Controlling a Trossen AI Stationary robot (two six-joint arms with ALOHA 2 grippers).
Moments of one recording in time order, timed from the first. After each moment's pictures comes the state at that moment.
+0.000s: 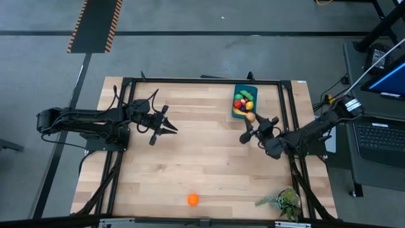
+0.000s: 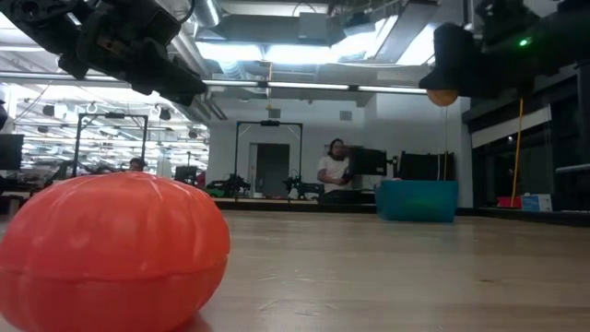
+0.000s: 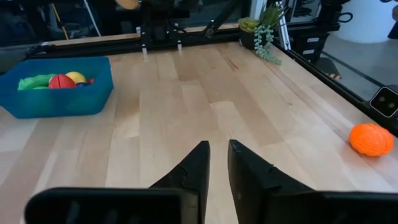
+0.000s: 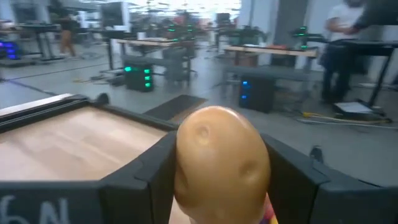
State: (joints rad) left arm 0.27 0.90 0.37 0.18 0.45 0.19; right arm 0.46 1.24 0.36 0.68 1.48 0.23
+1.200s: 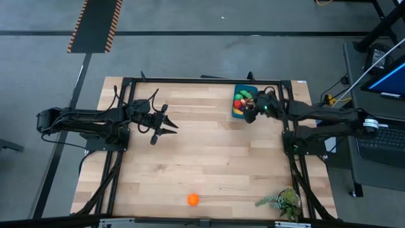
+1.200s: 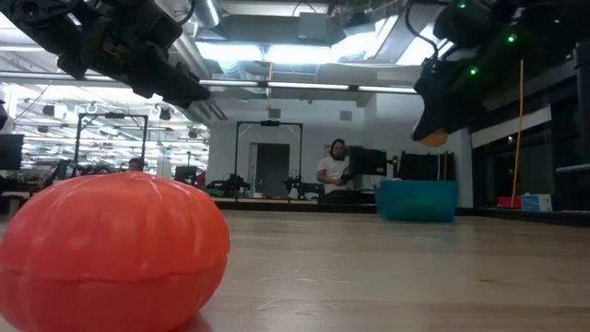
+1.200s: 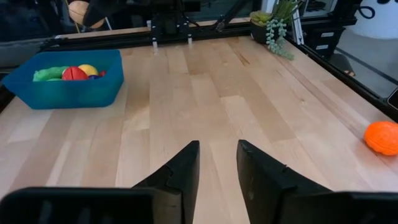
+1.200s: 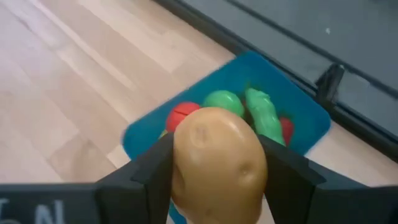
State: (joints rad) left arm 0.27 0.90 0.37 0.17 0.40 0.19; right arm -0.30 1.00 0.61 -0.37 0.45 0.34
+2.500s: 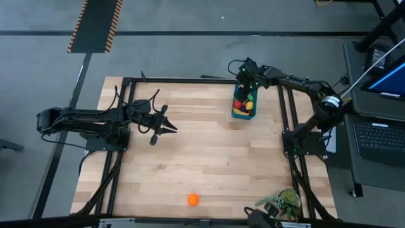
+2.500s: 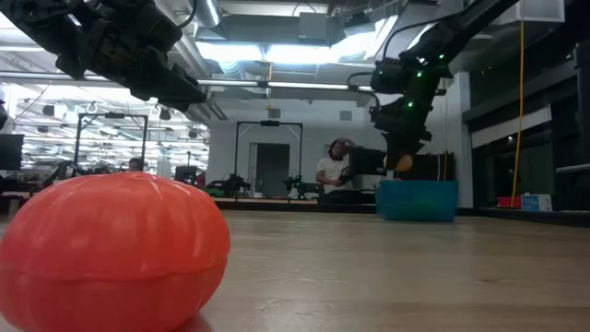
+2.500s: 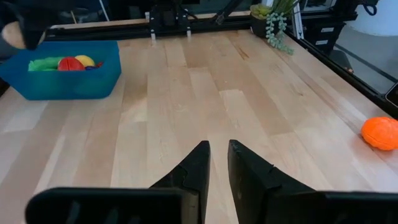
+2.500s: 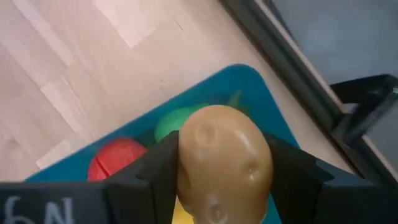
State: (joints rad) left arm 0.27 0.90 0.37 0.14 0.40 0.19; right arm -0.74 1.61 1.15 -0.67 0.05 -0.09
